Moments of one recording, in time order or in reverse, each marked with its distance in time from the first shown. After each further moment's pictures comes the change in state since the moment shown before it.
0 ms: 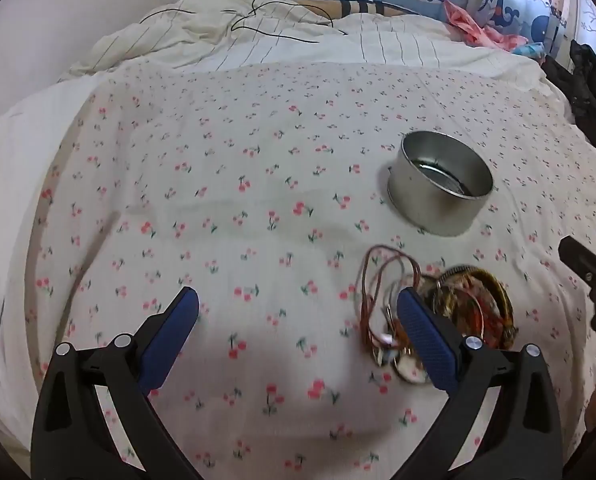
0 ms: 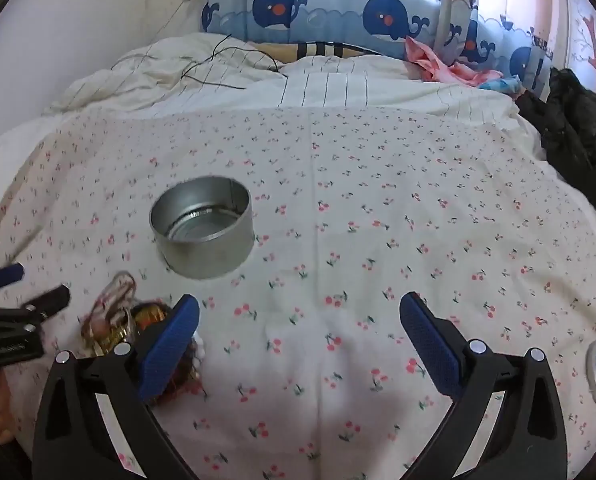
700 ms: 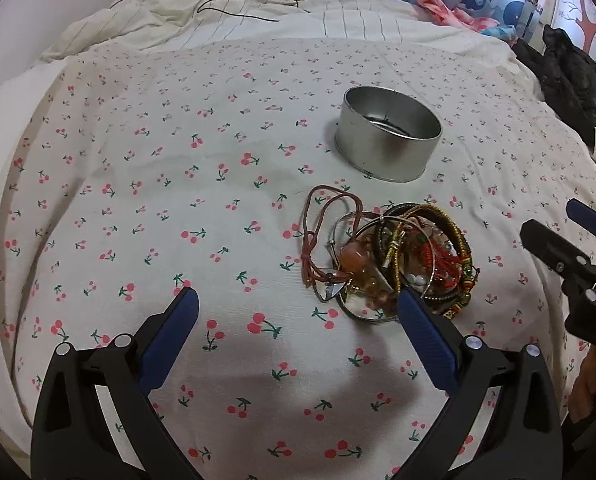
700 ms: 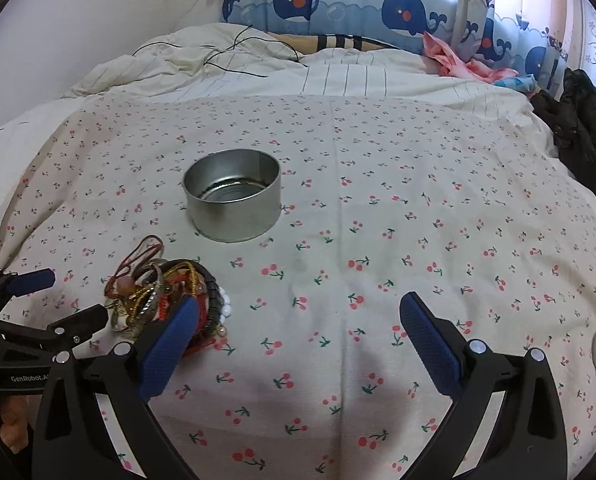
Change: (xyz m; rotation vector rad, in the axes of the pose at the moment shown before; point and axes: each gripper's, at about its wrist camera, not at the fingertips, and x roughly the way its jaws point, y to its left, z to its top) left arm -0.011 -0.021 -0.031 0.047 0.058 -0.111; right arm -0.018 0.012 -0.022 -0.015 0.048 0.094
